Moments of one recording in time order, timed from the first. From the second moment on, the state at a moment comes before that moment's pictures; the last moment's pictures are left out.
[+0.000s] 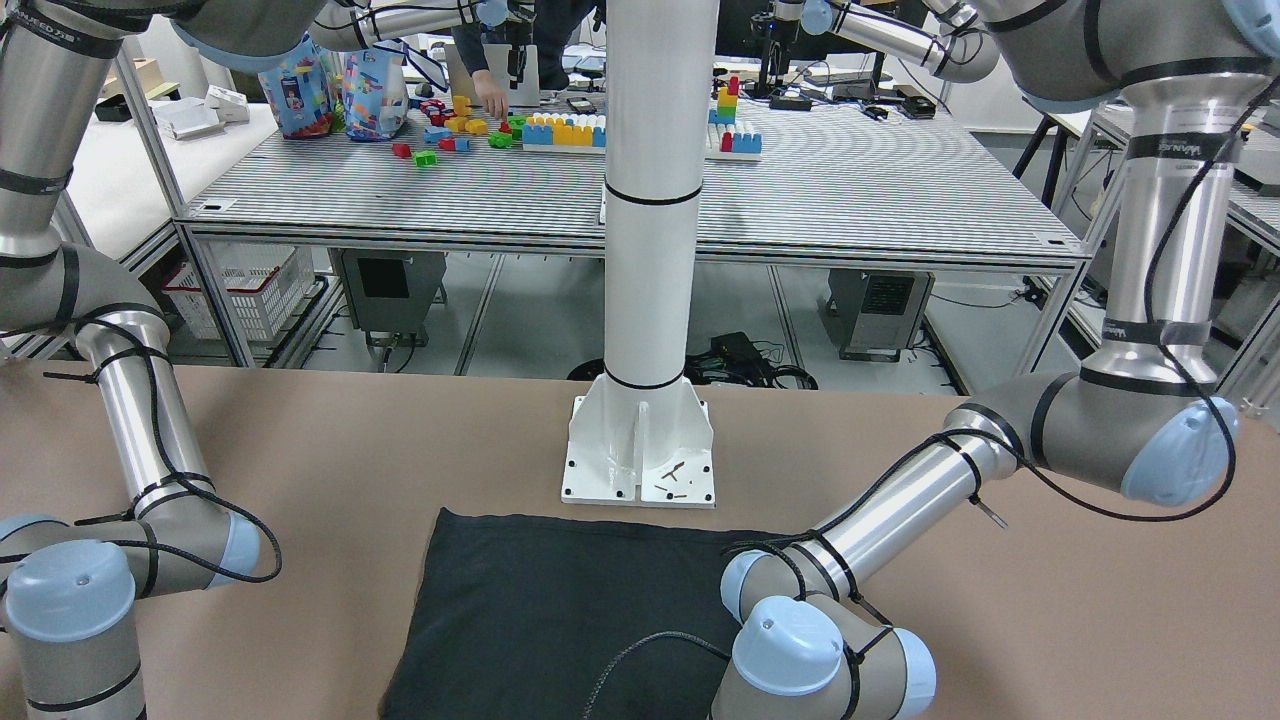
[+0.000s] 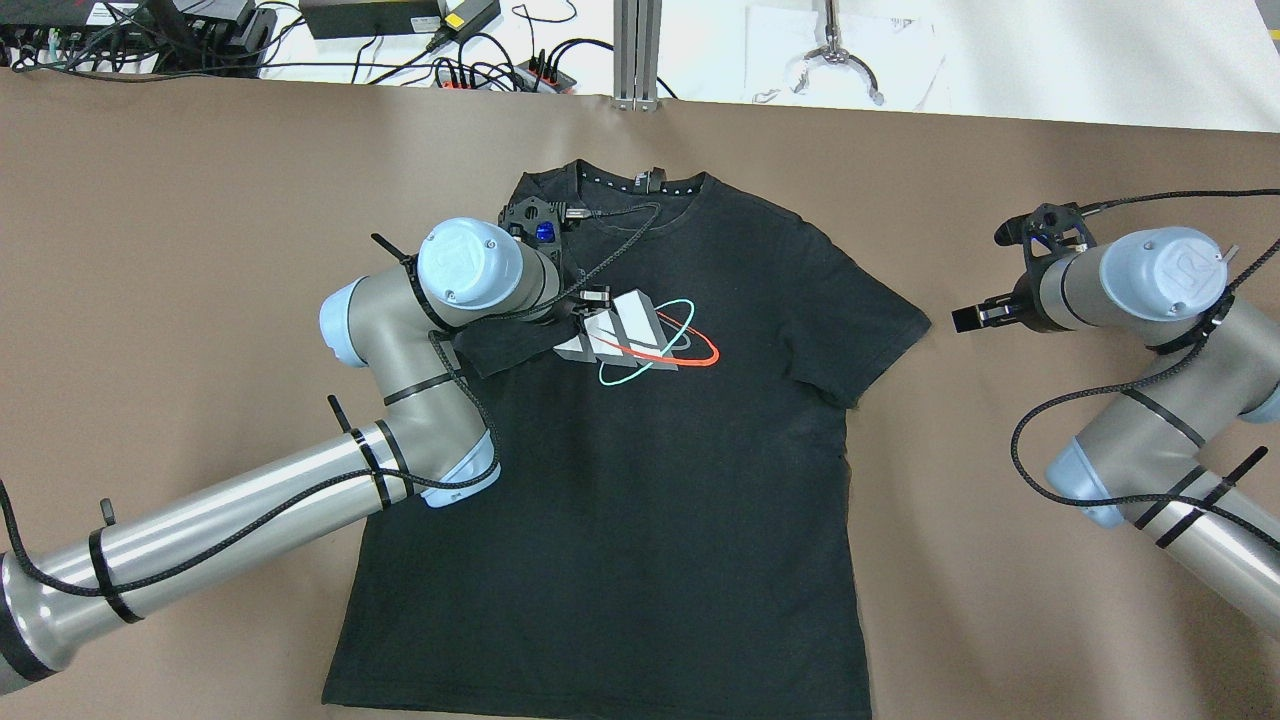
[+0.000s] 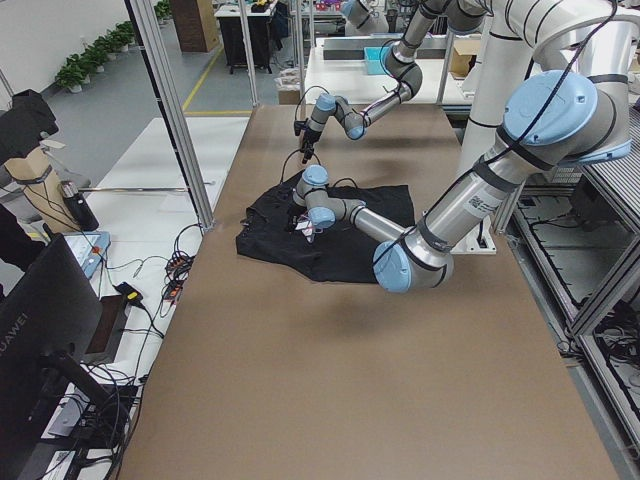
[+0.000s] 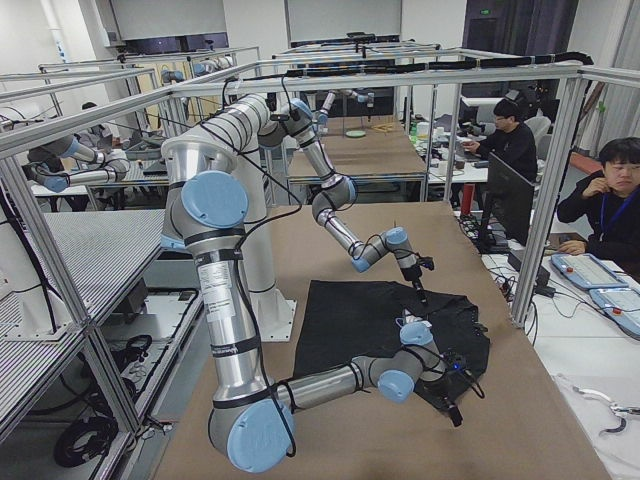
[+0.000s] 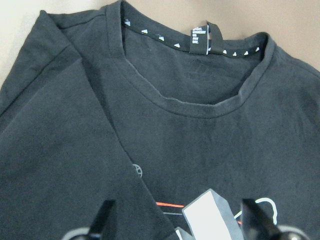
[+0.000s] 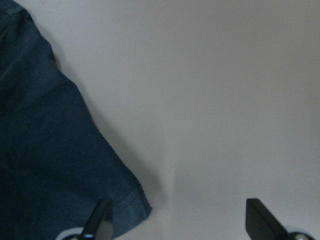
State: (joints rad) left arm -0.72 -2.48 -1.11 -2.26 -1.76 -1.22; right arm 0.94 -1.23 1.49 -0.99 1.83 0.77
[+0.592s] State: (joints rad) left arm -0.72 -2.48 -1.11 -2.26 -1.77 -1.22; right arm 0.87 -1.22 1.35 -0.76 1.83 0.84
